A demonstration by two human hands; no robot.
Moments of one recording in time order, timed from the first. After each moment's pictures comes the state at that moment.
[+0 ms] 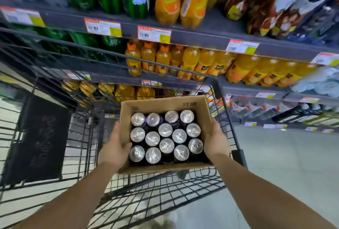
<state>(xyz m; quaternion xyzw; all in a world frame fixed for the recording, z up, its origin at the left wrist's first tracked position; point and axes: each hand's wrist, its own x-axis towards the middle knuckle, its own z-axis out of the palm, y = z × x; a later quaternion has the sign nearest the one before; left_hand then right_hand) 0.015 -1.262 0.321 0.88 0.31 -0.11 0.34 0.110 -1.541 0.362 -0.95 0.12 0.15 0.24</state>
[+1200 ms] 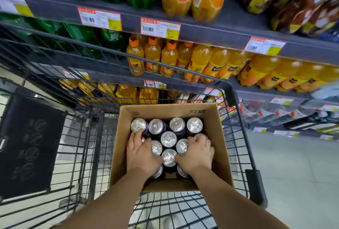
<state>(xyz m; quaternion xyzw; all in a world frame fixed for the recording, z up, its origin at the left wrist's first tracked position) 0.056 -1.328 0.287 0.93 0.23 -0.17 0.24 0.107 -1.481 0.313 -0.97 -0.02 0.23 0.04</state>
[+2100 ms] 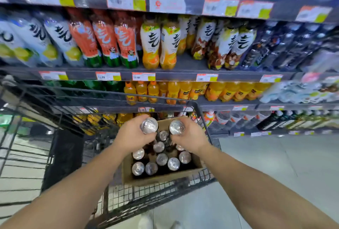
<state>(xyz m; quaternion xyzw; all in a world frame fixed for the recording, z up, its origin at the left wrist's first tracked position) 0.063 -1.304 0.528 0.91 0.11 -0.07 0.39 0.096 -1.502 0.539 -0.92 -0.04 0.19 0.34</state>
